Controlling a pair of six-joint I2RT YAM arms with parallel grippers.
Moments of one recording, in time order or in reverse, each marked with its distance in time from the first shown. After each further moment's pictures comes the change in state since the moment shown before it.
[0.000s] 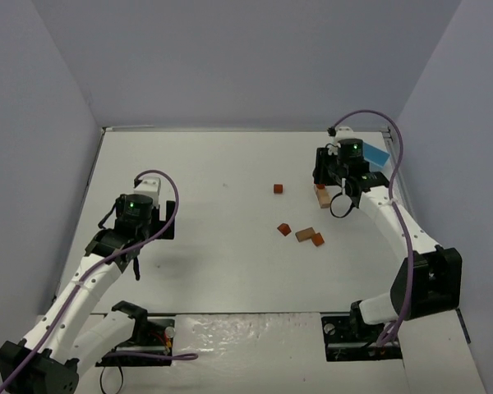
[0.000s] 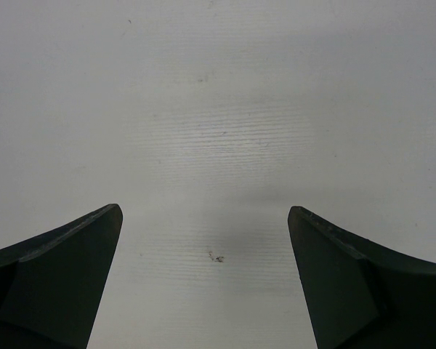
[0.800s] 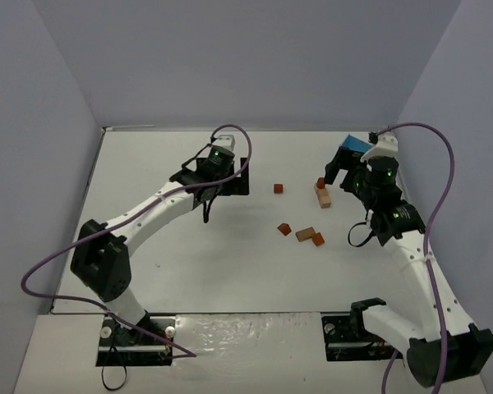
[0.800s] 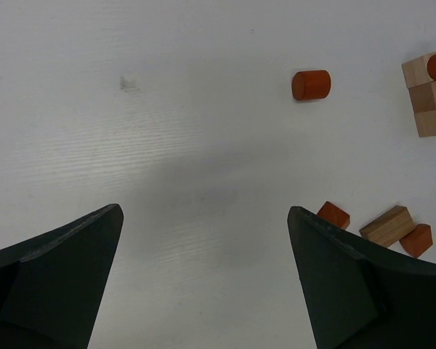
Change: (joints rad) left arm -0.300 0.743 0.579 0.161 0.085 -0.324; right arm -0.013 -0.401 -0.121 -0.020 0.141 0.174
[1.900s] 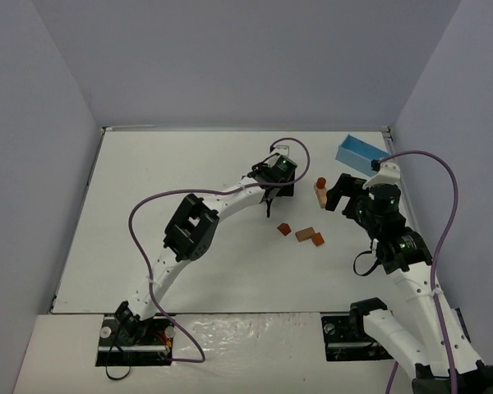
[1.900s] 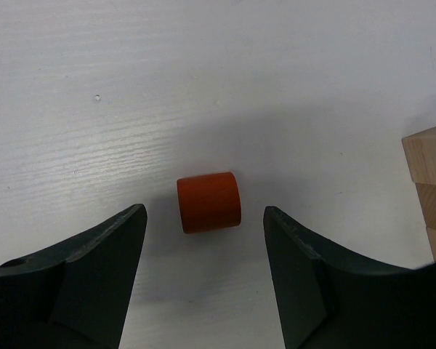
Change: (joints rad) left arm -0.161 0.816 0.710 0.038 -0.124 -0.081; right arm 0.028 -0.237 -0.162 -0.129 0.016 0.038
